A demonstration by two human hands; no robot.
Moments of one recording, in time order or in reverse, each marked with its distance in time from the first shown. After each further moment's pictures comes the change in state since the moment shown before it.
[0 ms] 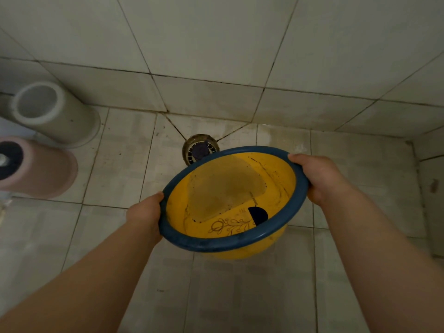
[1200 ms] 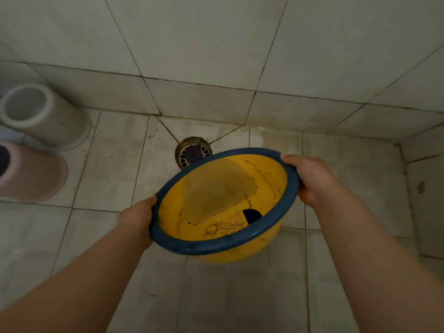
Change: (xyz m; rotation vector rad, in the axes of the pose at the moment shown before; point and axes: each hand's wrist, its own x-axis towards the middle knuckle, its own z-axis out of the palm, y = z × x) left_hand 0.004 -0.002 0.001 0.022 -0.021 -0.013; right_hand -0.009 -0.007 -0.002 0.032 -0.034 -0.012
